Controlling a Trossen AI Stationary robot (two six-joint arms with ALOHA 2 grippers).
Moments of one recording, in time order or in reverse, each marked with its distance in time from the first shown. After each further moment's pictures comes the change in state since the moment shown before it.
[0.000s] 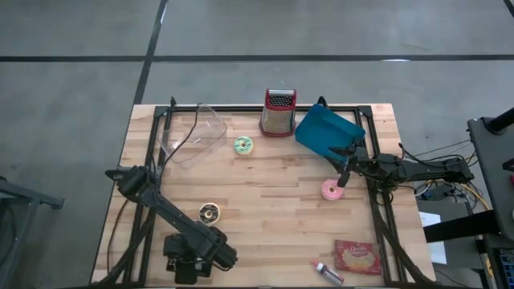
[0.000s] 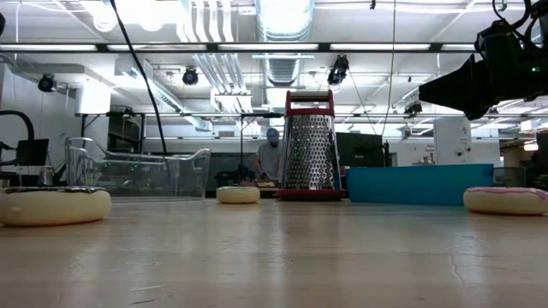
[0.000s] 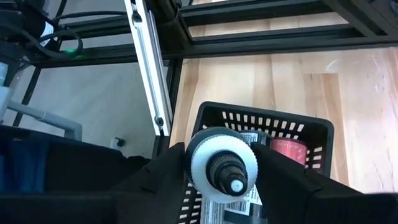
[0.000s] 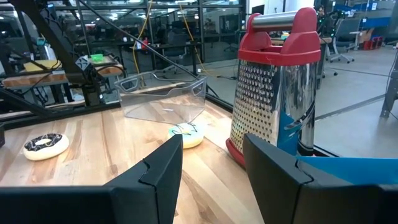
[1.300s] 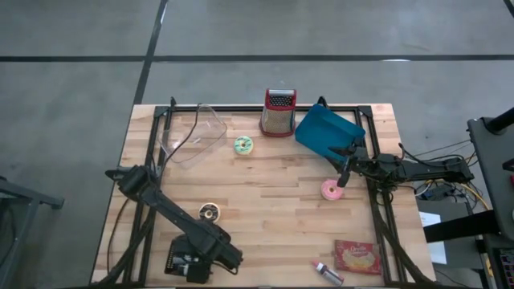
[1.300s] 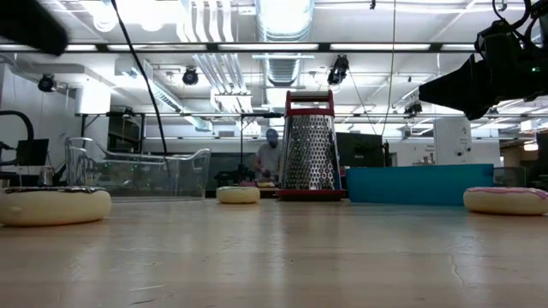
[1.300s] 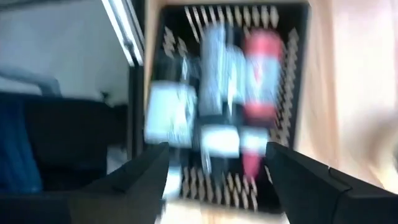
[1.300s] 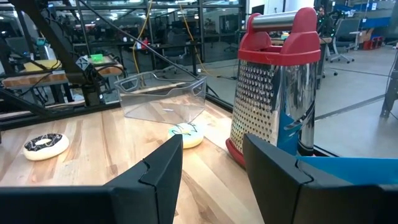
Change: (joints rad) left arm 0.020 -0.003 0.021 0.184 -0.233 -0.003; right arm 0.000 0.000 0.000 0.000 0.000 0.000
